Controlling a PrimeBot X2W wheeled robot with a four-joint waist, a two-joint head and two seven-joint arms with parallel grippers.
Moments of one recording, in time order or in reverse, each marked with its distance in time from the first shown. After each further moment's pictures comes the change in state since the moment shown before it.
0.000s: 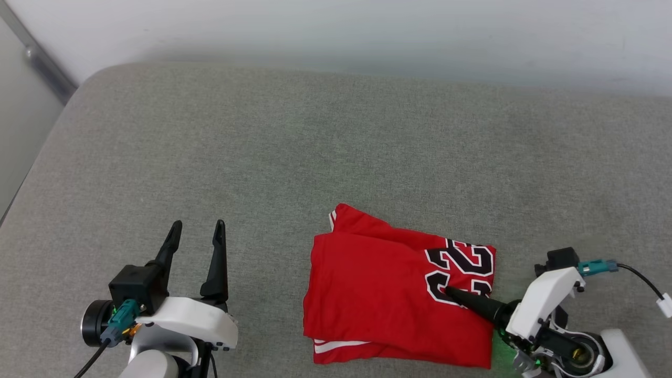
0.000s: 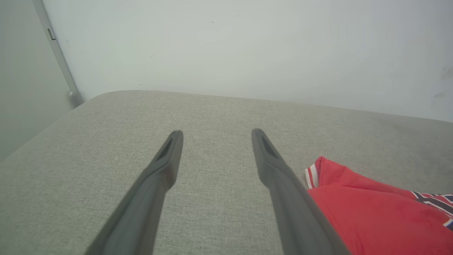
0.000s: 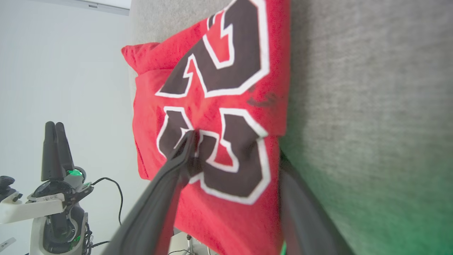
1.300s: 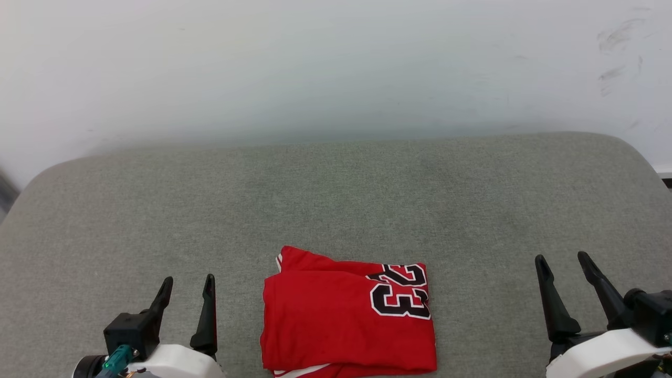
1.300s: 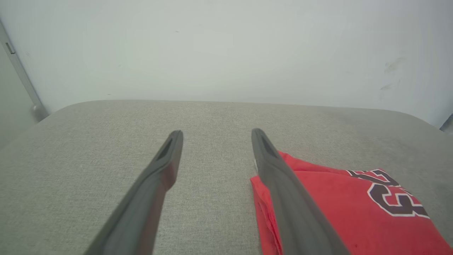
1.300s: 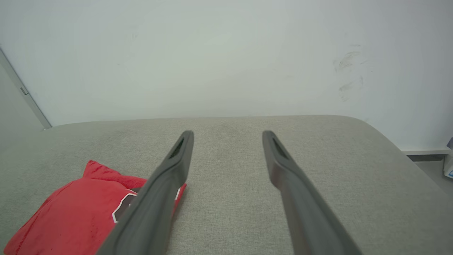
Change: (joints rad) left arm 0.167 0.024 0.019 -0.035 -0.011 0.038 0.031; right arm 0.381 0.026 -0.096 -0.689 -0.868 -0.001 -0.612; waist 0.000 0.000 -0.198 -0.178
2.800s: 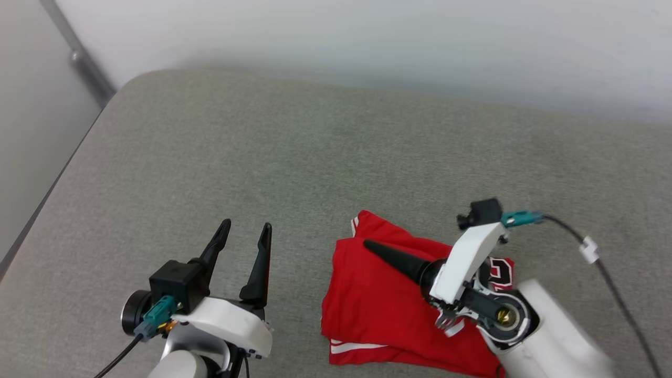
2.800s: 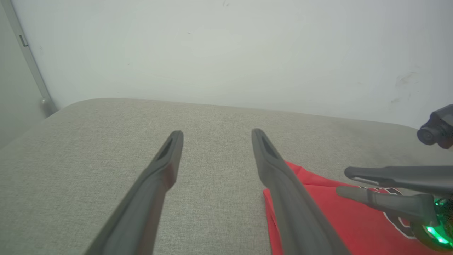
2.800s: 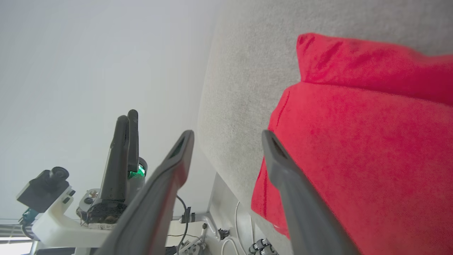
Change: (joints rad) left arm -0.185 -0.078 -0.079 -0.001 0.034 -0.109 0.025; right arm -0.571 0.007 0.477 0.703 1.146 0.000 0.396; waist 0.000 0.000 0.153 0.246
